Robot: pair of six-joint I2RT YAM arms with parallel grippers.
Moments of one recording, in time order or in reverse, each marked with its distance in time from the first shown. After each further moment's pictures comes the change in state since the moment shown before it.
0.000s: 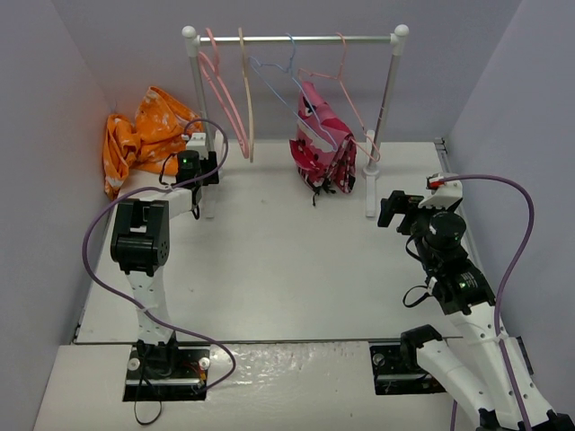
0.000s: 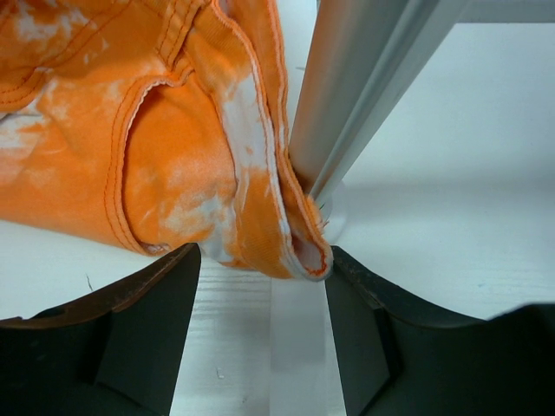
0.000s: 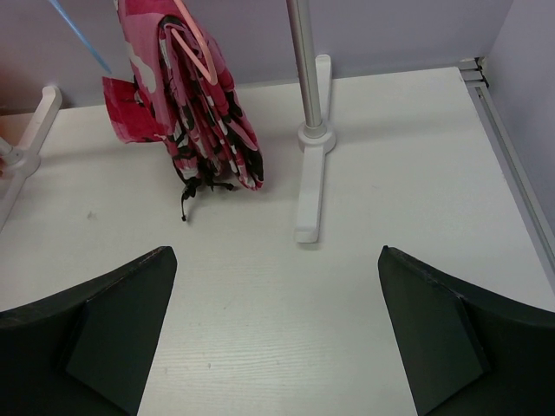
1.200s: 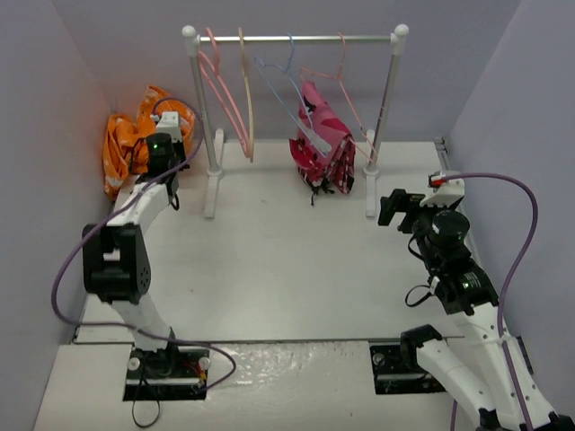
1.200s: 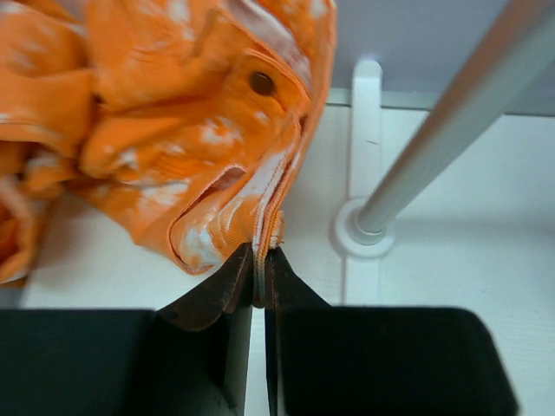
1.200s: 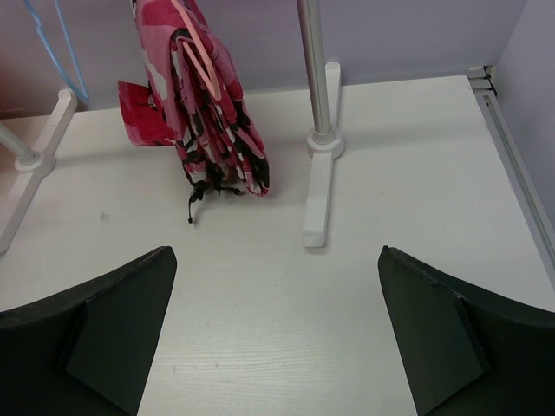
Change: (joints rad) left arm 0.080 -0.314 -0.014 -0.197 -0.053 0.058; right arm 0.000 0.002 0.034 -0.018 -0.025 0.000
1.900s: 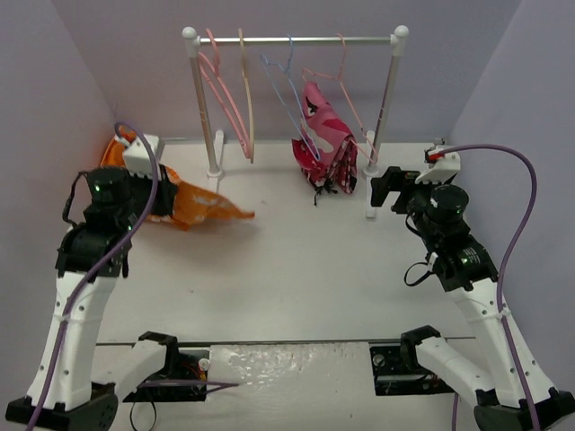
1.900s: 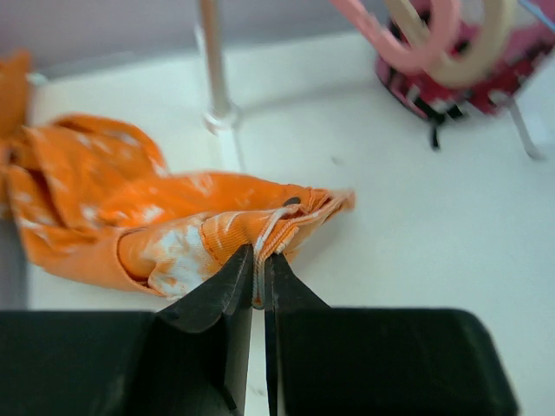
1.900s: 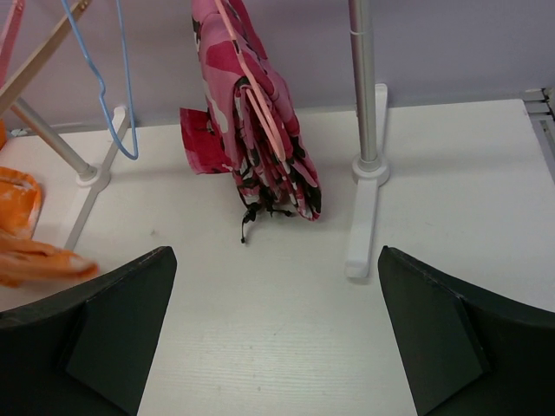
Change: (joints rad) left arm -0.173 -0.786 0.049 -0.879 0.191 -0.018; right arm 0.000 0.173 0.181 -0.002 -0.088 0.047
